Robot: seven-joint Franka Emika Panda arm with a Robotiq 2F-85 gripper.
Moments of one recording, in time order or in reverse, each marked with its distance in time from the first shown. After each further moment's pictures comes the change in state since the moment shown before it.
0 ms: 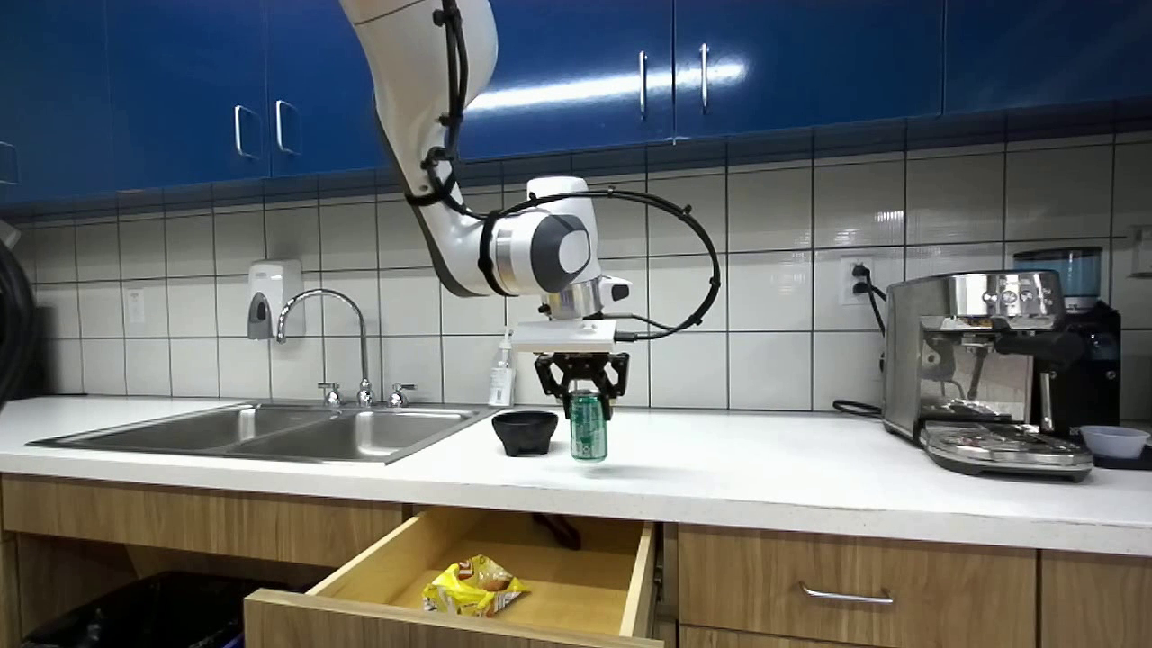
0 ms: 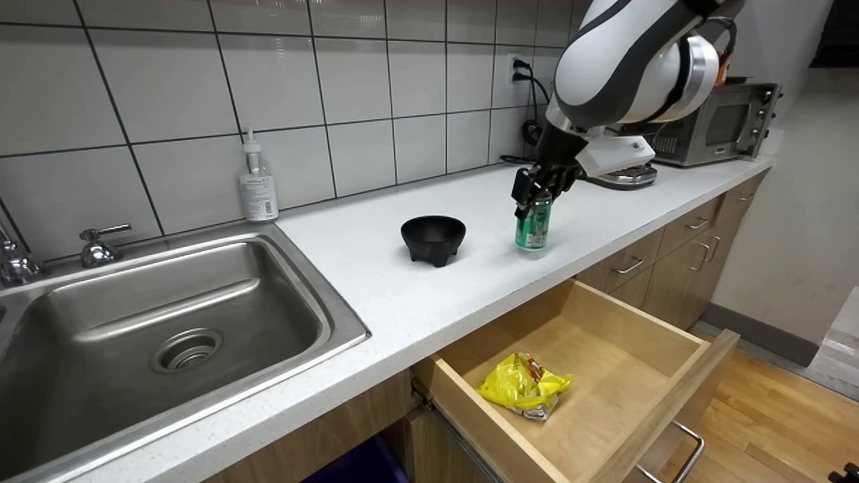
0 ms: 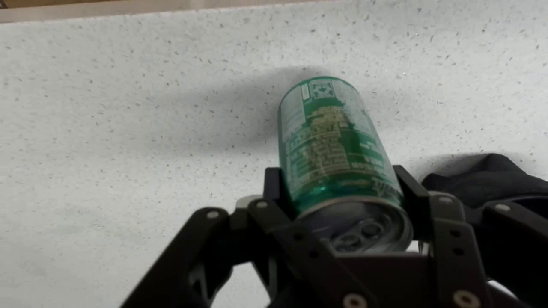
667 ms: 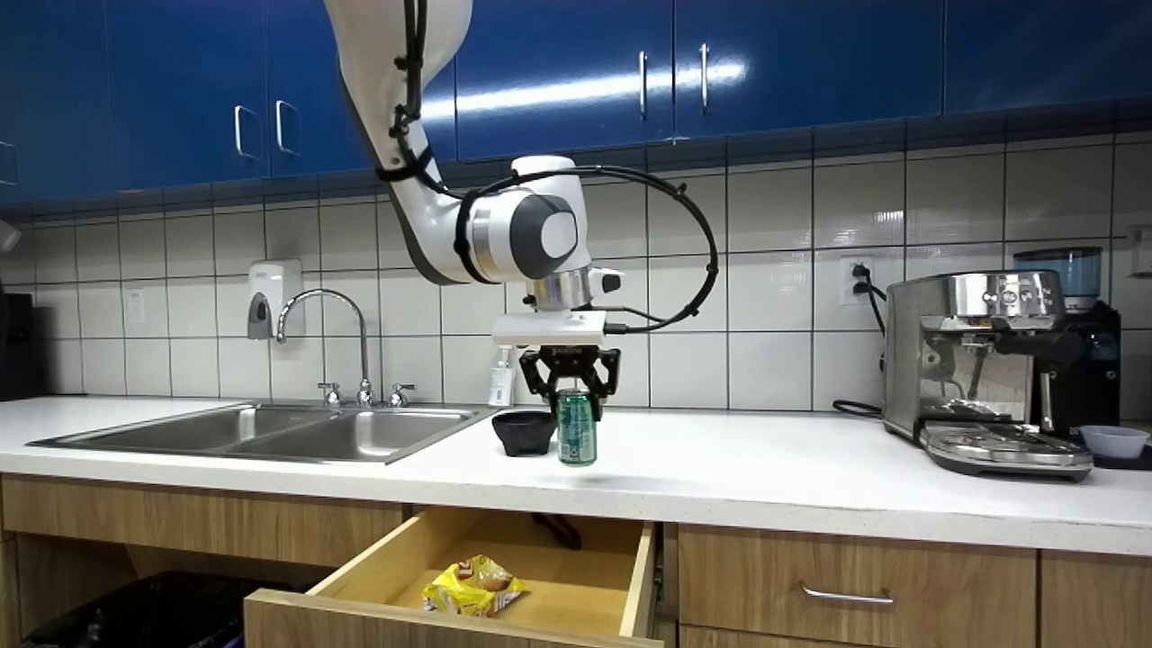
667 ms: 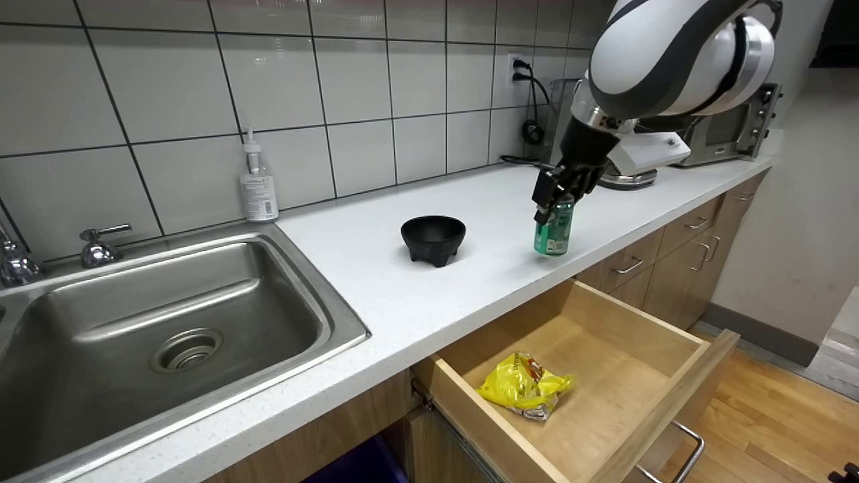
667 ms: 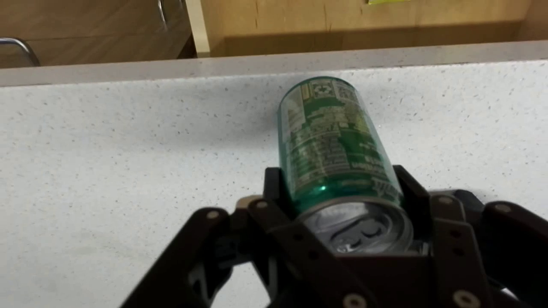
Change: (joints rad) arm -0.002 -0.135 0.000 -0.165 0.001 0.009 -0.019
